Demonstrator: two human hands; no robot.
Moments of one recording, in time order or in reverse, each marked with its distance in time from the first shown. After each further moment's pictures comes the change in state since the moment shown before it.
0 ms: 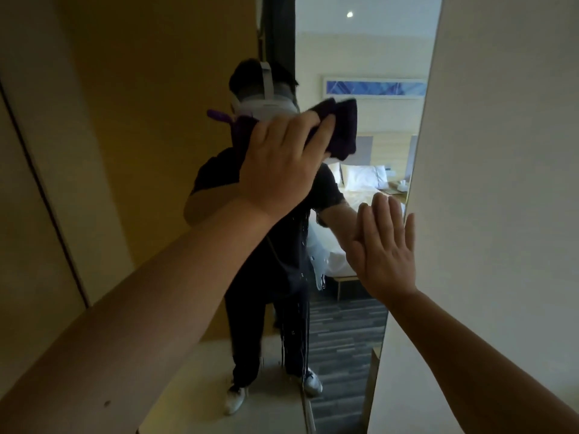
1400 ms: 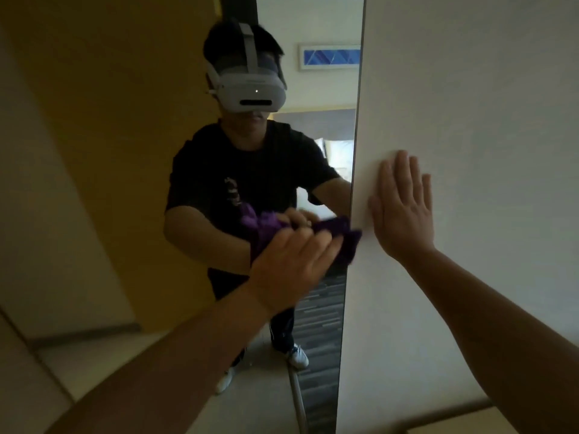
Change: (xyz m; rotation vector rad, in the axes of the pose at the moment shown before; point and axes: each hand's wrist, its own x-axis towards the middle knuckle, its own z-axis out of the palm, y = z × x) left_hand -0.119 0.157 0.004 -0.186 -0.267 0.240; right_hand -0.006 0.113 -0.012 0.023 -0.269 0.169
